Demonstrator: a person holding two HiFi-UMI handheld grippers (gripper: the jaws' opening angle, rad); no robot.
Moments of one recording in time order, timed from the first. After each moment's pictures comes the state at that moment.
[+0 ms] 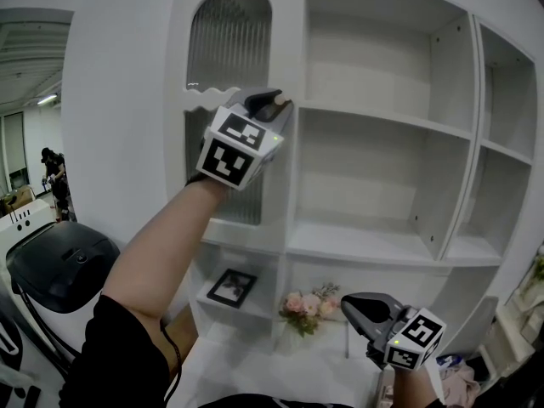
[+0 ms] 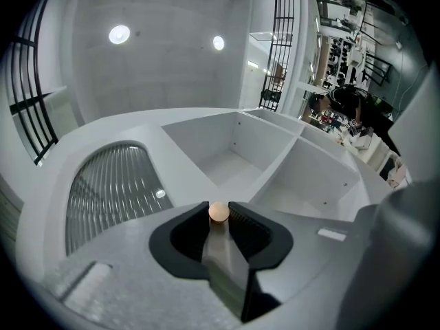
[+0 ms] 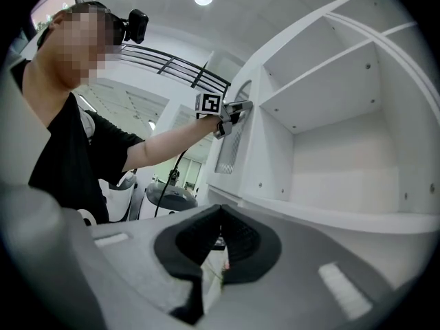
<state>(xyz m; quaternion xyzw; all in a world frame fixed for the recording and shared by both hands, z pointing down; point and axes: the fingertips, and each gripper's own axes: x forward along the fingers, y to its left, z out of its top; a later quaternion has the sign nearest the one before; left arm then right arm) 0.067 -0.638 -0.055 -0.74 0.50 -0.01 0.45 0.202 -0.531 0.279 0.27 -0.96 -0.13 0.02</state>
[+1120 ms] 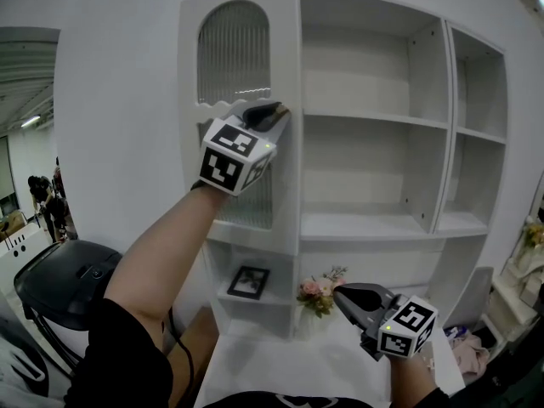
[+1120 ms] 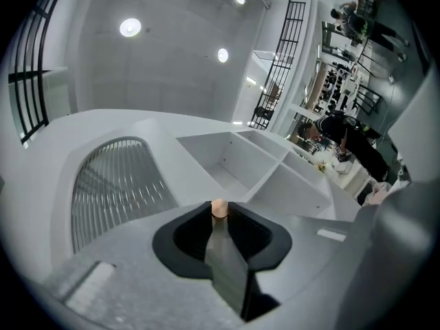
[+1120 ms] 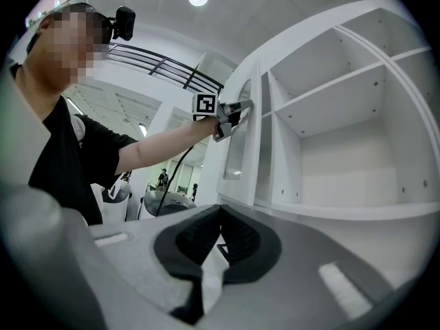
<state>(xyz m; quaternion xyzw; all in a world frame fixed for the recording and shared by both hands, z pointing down) 0.043 -0.573 -0.052 -0.80 0.43 0.01 0.43 0.135 -0.461 0.267 0.30 -0.95 -0.10 -0.01</state>
